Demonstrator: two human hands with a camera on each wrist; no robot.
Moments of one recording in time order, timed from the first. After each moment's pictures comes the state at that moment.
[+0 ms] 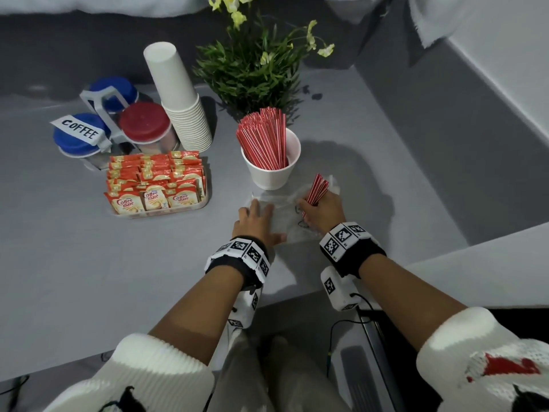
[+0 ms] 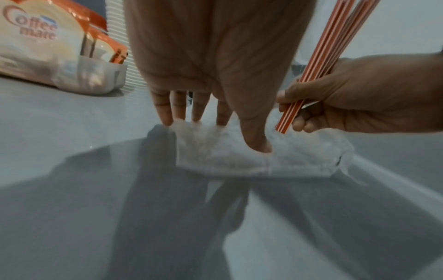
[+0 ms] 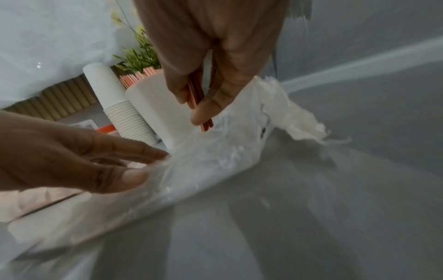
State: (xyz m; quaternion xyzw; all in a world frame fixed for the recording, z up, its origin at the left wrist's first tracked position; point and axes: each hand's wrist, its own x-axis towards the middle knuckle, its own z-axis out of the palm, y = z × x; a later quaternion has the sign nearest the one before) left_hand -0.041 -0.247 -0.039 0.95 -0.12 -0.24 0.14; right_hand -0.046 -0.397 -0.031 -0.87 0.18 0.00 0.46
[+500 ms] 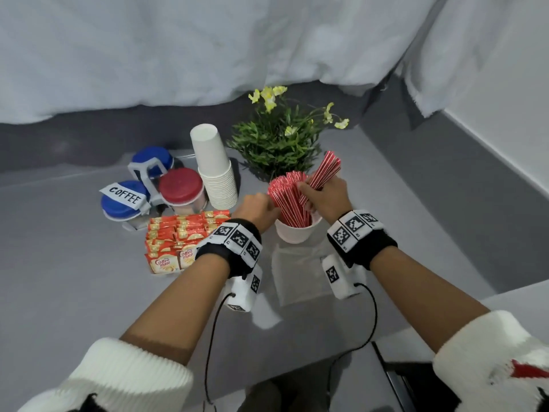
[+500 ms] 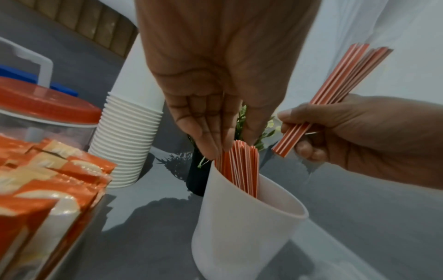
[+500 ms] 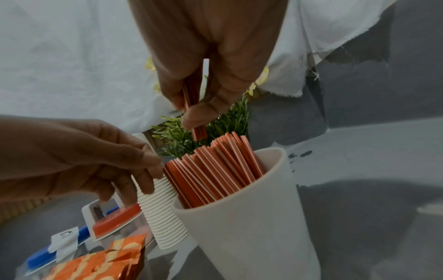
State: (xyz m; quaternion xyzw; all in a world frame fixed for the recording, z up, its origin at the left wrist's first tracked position) left_hand 0.063 -0.210 0.063 0.95 -0.13 -0.14 0.24; right_hand 0.039 -0.364 0.063 -0.86 0.10 -0.10 0.49
